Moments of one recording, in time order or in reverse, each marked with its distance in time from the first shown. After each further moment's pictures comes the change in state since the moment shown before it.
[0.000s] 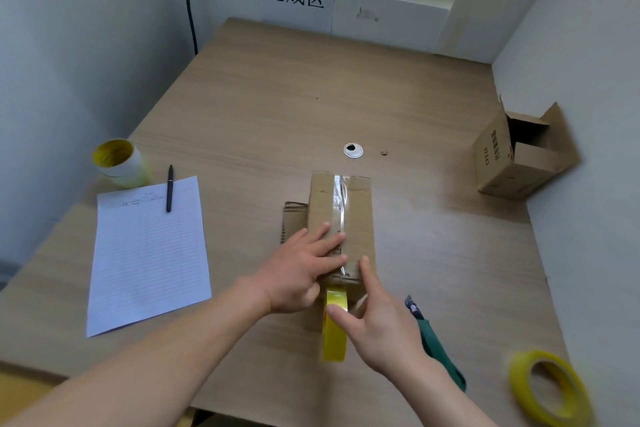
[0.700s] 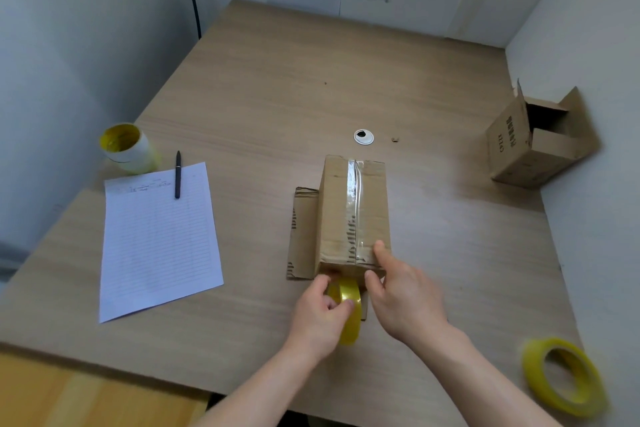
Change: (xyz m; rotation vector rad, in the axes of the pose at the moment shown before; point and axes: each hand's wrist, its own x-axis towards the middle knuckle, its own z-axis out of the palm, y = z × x) left_hand -0.035 0.062 0.070 -1.082 0.274 -0.843; right_hand 0.015 -0.014 -0.009 -0.289 0.077 -0.046
